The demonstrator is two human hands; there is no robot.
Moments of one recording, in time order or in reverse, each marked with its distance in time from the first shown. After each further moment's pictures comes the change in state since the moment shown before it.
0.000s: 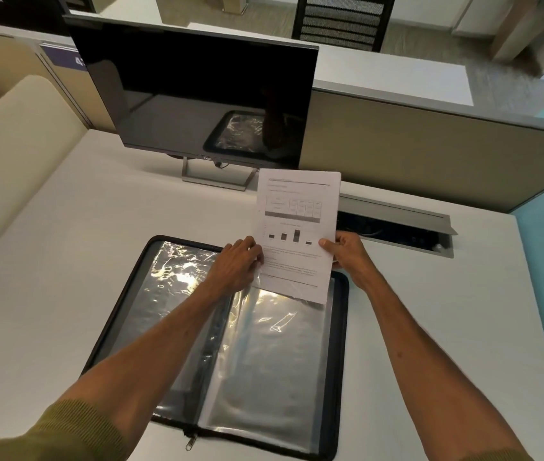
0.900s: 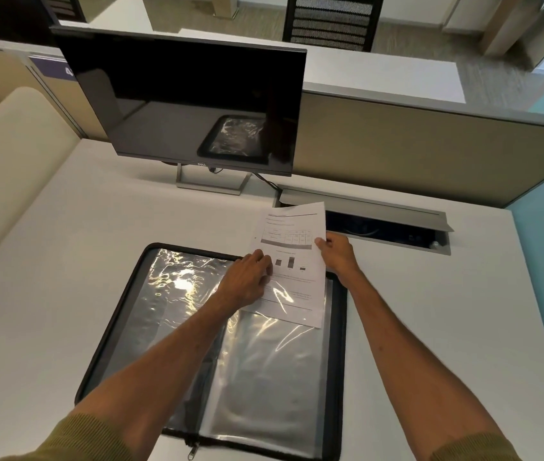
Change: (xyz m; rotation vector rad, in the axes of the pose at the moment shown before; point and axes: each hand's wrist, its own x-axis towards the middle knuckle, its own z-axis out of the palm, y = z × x) left_hand 0.002 0.025 0.018 -0.037 -0.011 0.013; right_hand 0.007 -0.007 0.023 -0.171 0.168 0.034
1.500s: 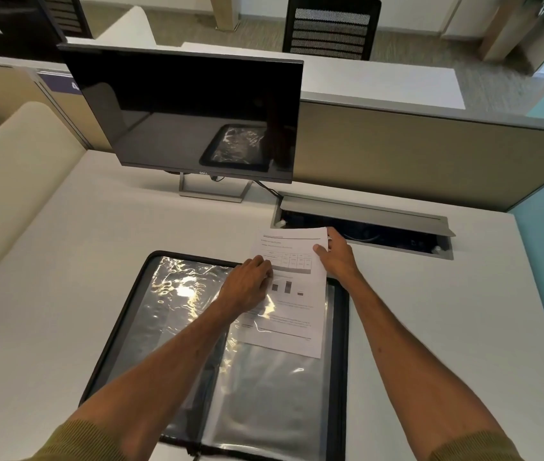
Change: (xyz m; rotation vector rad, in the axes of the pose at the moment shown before) left_hand 0.001 0.001 -0.003 0.000 0.032 0.001; right_hand -0.001 -0.007 -0.002 -0.134 -0.004 -0.111
